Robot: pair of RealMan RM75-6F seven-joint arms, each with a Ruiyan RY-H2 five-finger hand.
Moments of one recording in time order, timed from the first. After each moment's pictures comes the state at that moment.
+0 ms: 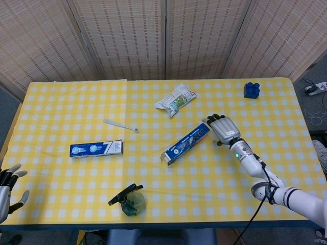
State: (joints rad) left arm 0.01 -1.18 -0.02 -1.49 1.51 1.58 0.05; right arm 0.78 -1.43 0.20 -1.21 -1.18 0.67 -0.25
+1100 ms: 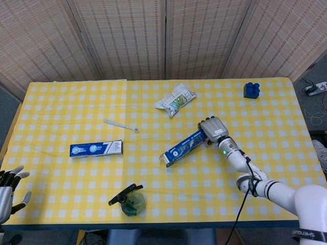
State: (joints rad) left arm 0.01 -1.21 -0.02 -1.46 1.50 1.55 0.04; right arm 0.88 -1.55 0.16 -1.06 -1.14 0.63 -0.23
